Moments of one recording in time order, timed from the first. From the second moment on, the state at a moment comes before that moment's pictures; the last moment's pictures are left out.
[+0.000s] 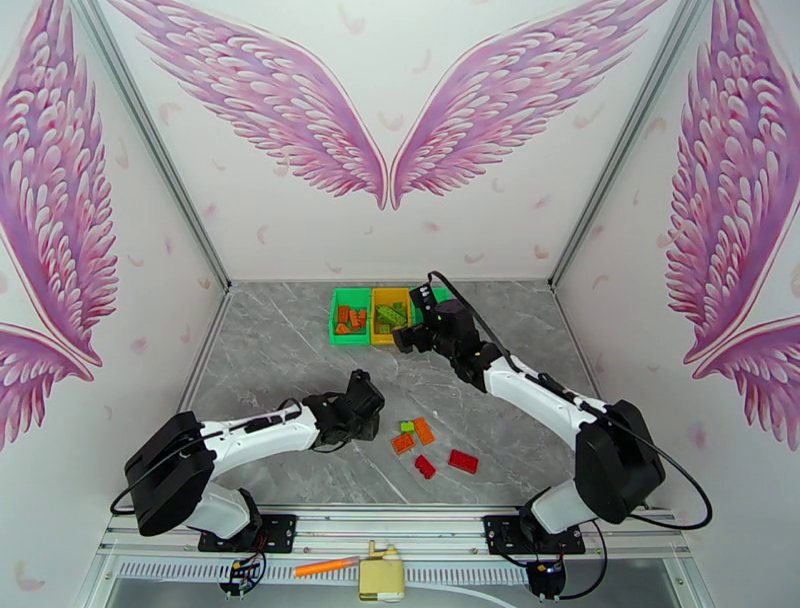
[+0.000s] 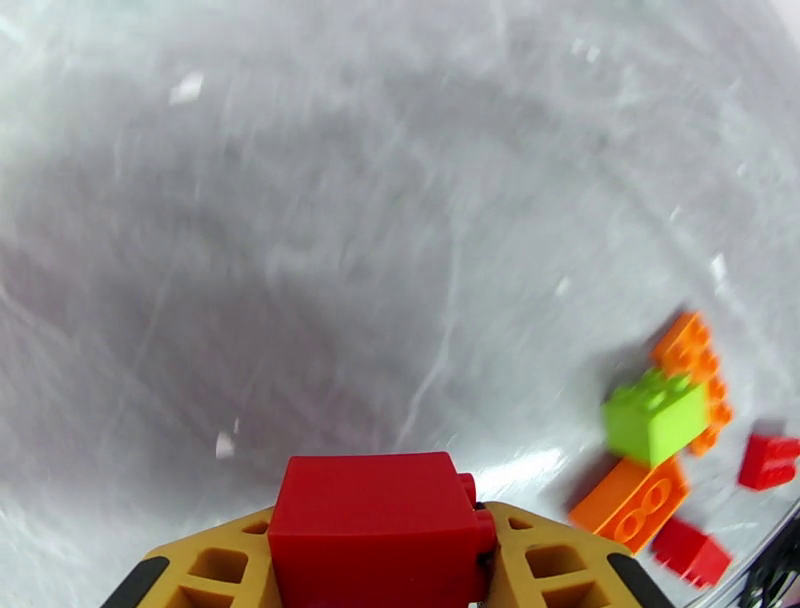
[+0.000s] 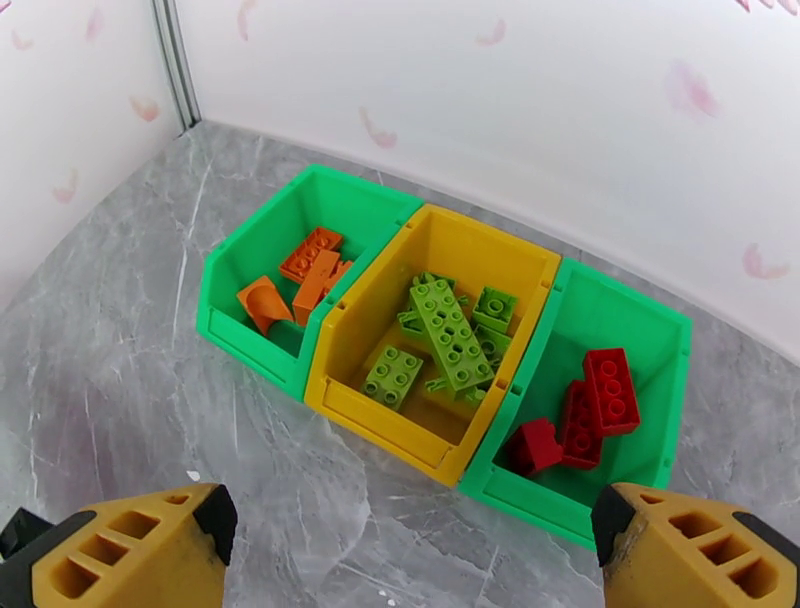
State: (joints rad) left arm -0.90 1.49 0.84 -0.42 -0.21 -0.71; right arm 0.52 1.48 1.06 -0.01 0.03 -0.02
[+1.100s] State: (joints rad) left arm -0.63 2.20 1.64 0.17 0.07 -0.35; right arm 0.35 1.12 0.80 -0.07 -0.10 0.03
